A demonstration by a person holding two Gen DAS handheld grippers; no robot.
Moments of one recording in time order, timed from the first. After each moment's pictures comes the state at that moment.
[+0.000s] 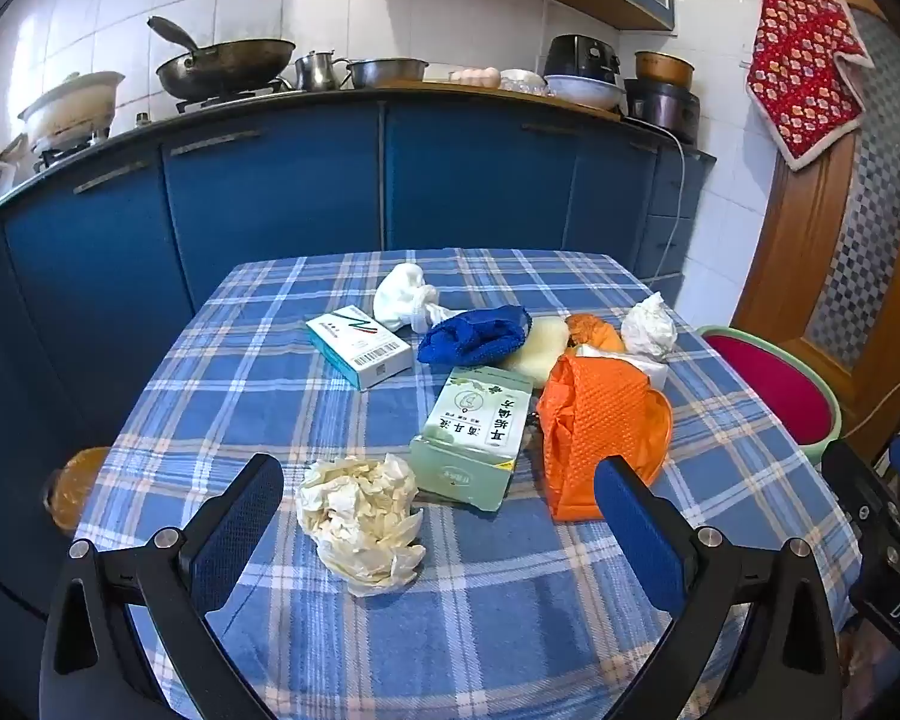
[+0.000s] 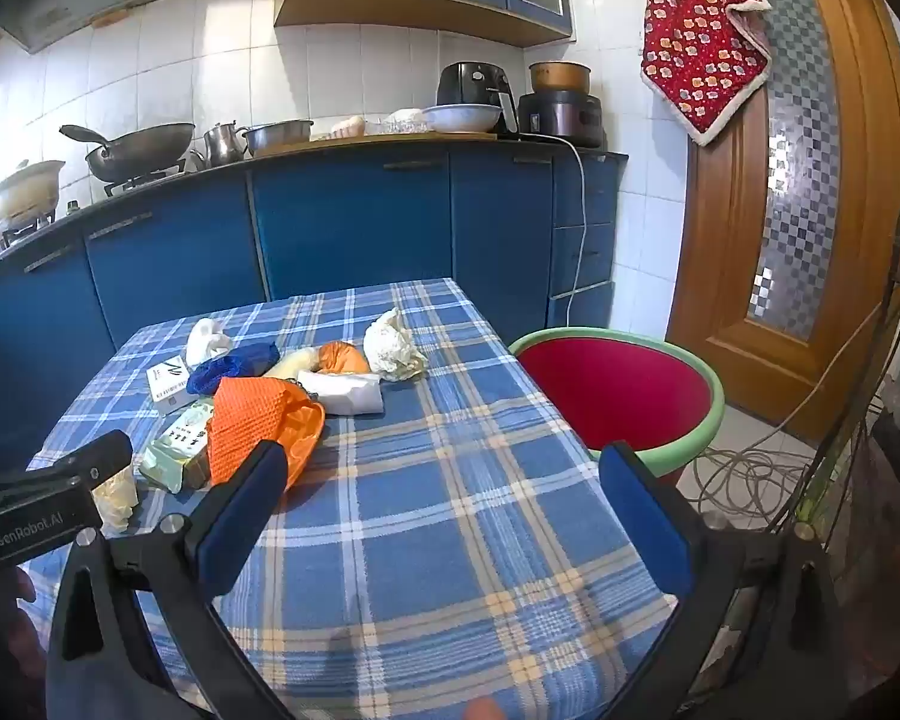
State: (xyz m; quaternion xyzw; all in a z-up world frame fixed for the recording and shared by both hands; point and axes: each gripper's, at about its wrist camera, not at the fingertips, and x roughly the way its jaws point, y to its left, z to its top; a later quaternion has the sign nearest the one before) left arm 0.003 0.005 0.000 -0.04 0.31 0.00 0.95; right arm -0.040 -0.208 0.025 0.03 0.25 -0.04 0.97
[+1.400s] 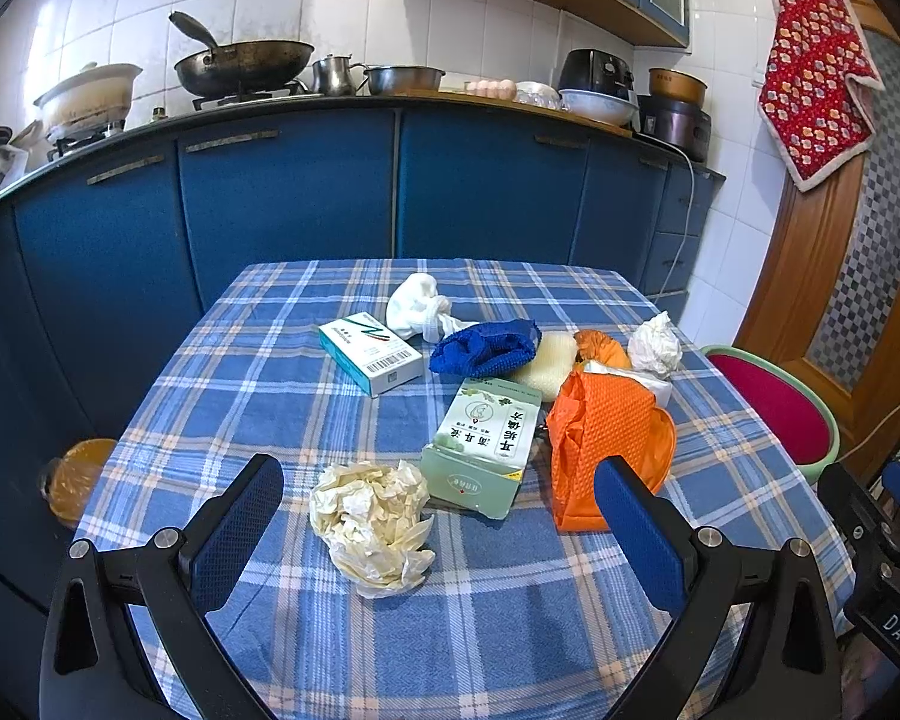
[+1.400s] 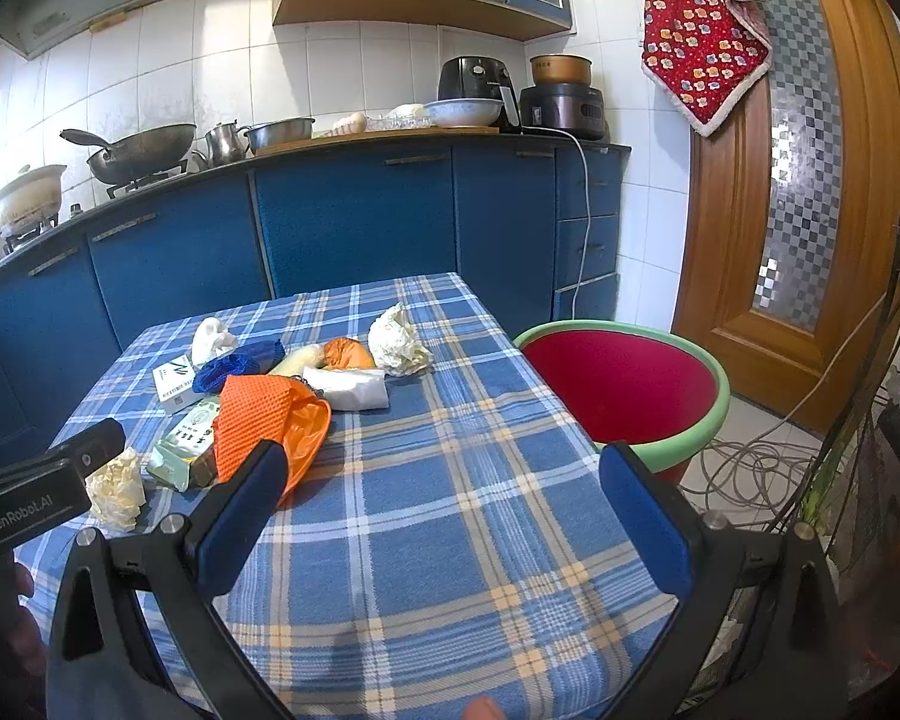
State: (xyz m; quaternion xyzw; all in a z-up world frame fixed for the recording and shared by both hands) left arm -0.002 0.007 0.006 -0.04 0.29 0.01 0.95; right arm -0.040 -0.208 0.024 0.04 0.26 -0.03 0.97
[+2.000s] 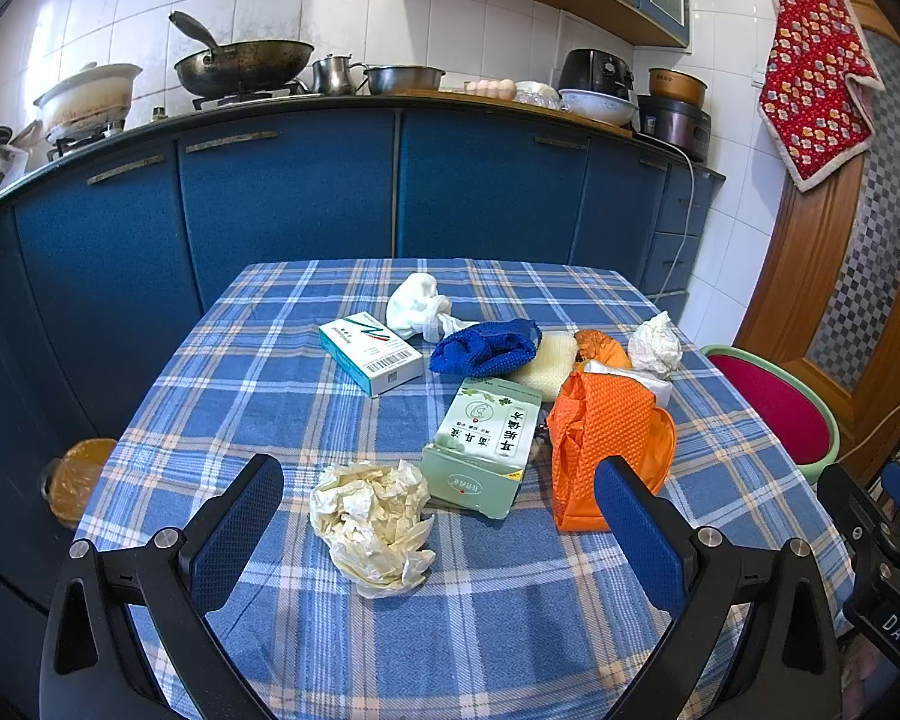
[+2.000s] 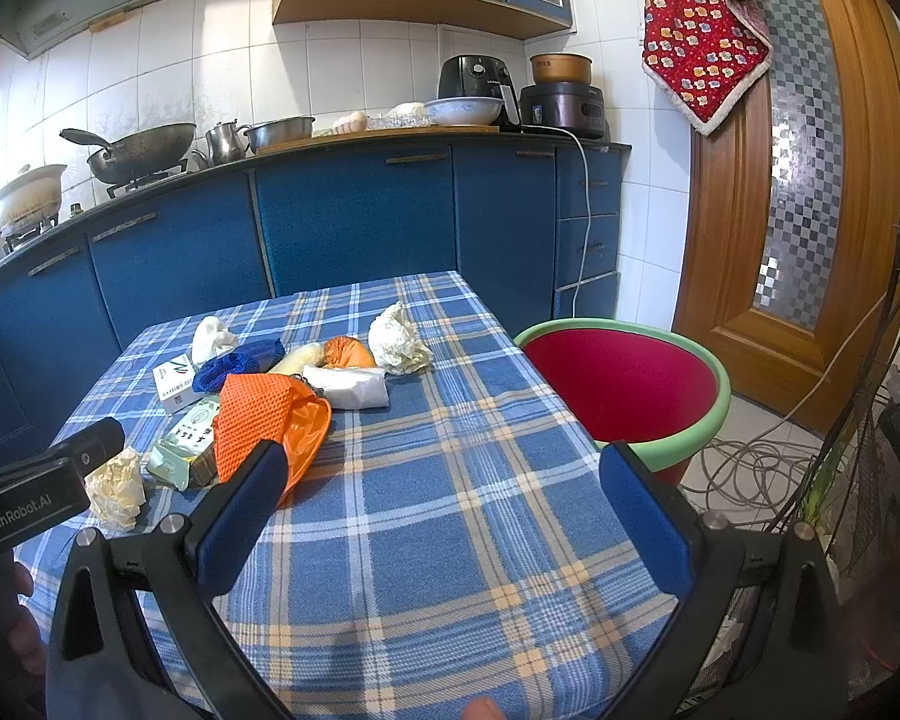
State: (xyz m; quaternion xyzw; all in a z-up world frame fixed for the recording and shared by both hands) left arm -0.004 0.007 0.006 -0.04 0.29 0.01 0.96; right arm -0.040 -0.208 0.024 0.04 0.26 -0.04 0.97
